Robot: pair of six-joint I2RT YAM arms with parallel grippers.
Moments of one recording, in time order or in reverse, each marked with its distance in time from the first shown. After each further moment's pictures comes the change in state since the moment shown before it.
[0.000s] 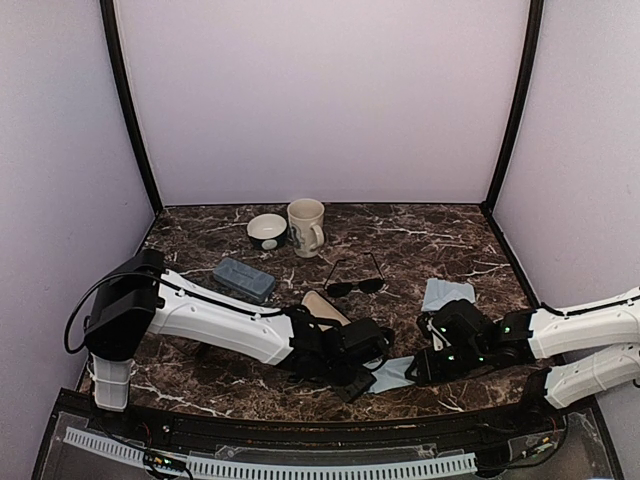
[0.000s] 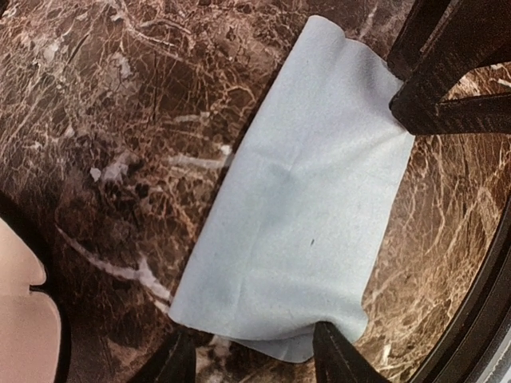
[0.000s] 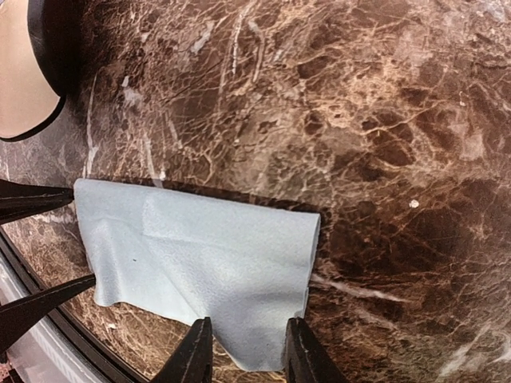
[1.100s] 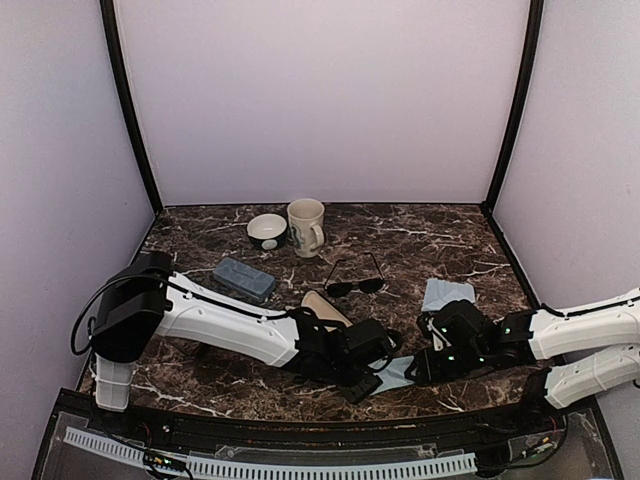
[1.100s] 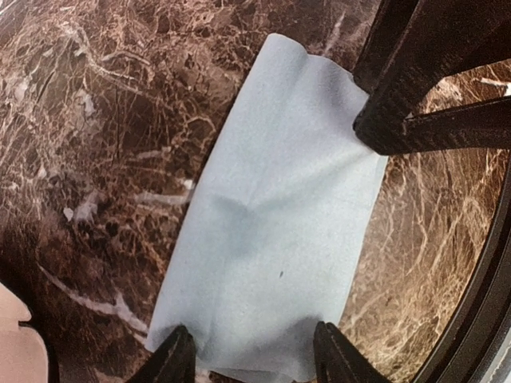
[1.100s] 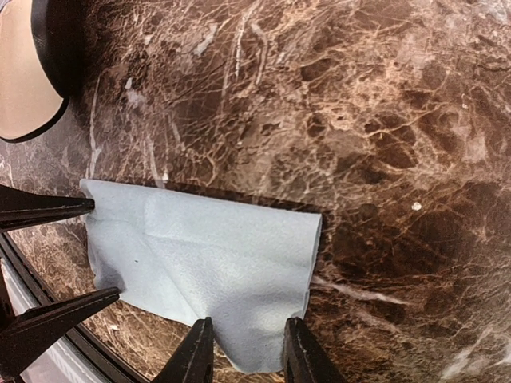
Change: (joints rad) left arm 0.001 0.031 0.021 0.047 0.021 0.061; right arm 0.000 -0.005 -0.010 0.019 -0.003 0.002
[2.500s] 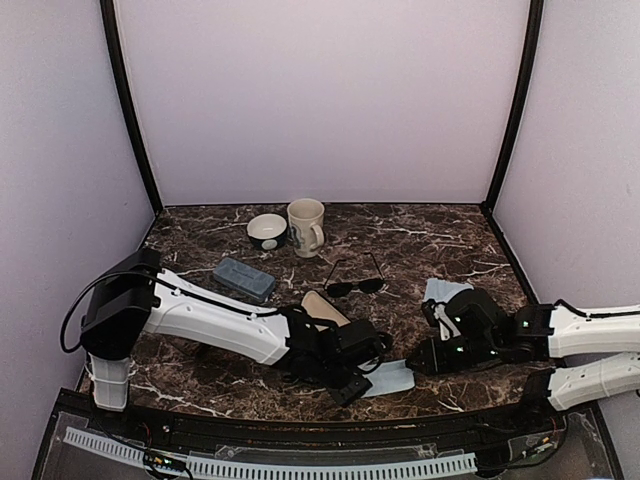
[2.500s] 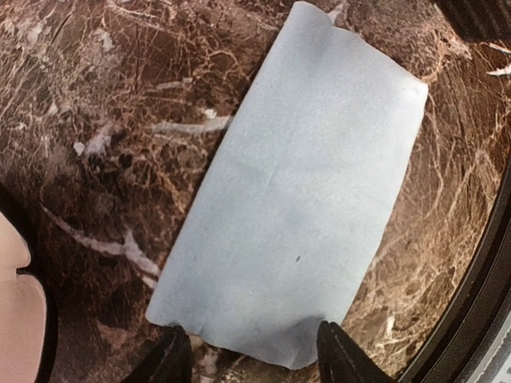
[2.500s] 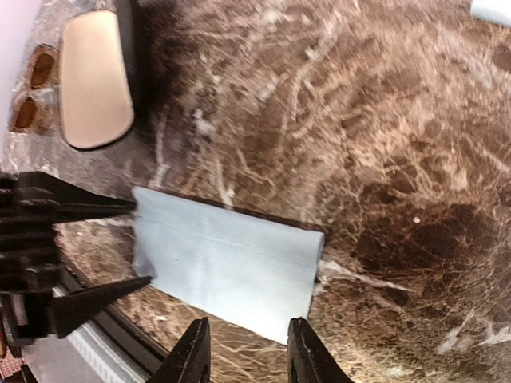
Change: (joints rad) left arm 0.000 -0.050 -0.046 -0.071 0.017 -0.027; right arm 0.000 -0.135 0.045 -0.092 0.013 -0.019
